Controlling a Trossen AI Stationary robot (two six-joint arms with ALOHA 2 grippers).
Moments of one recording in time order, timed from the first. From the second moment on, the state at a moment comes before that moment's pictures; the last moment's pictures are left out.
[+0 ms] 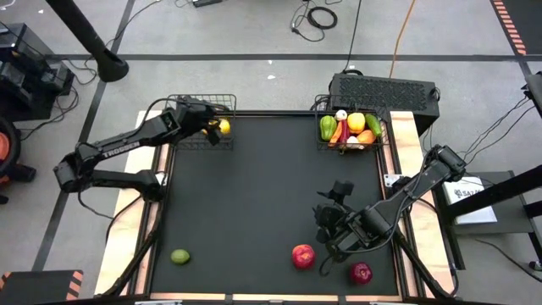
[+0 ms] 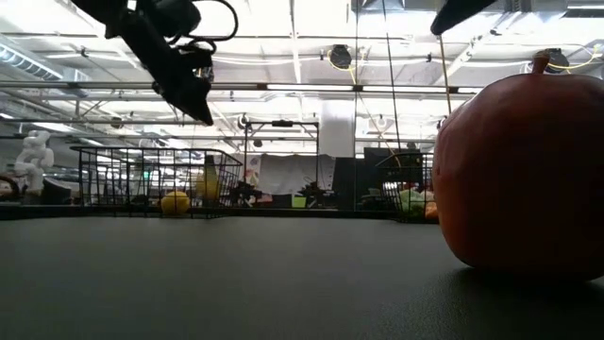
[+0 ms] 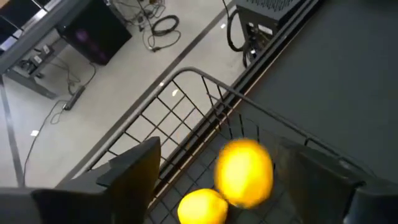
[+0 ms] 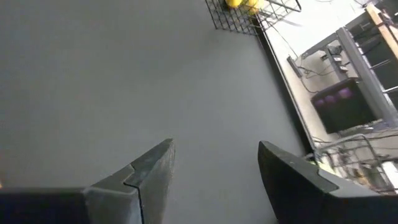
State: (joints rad) left arm 0.61 1.10 0.84 -0.40 -0.34 0.19; right arm 0.63 1.60 1.37 -1.14 0.89 0.69
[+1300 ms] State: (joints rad) left arm -0.15 0.82 0.66 -0.25 -0.17 -0.31; right arm 0.86 1.88 1.37 -0.64 0.75 0.79
